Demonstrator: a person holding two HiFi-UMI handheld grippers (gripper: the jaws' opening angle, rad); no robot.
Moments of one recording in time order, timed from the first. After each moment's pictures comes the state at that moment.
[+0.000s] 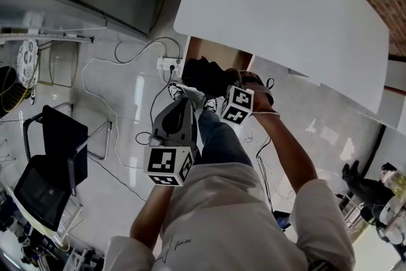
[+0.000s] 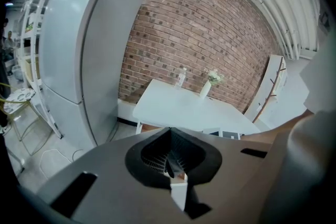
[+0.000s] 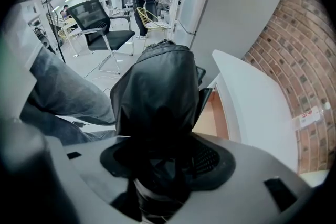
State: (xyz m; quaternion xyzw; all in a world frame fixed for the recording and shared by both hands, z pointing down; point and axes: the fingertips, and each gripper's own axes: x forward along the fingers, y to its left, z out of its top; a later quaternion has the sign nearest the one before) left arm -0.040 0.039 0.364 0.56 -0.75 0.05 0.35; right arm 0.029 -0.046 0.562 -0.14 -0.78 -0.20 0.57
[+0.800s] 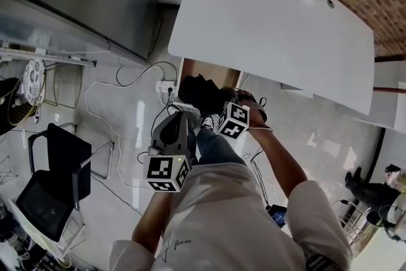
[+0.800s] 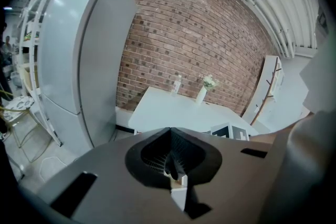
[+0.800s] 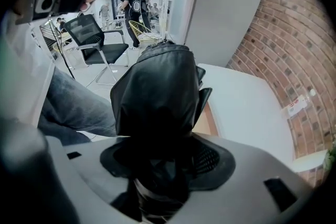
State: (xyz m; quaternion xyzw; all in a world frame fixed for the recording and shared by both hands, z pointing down) left arm -0.030 0.037 0.325 0.57 -0.76 0.04 0.32; right arm 0.041 -0.044 0.508 -0.11 -0.82 -0.15 0.55
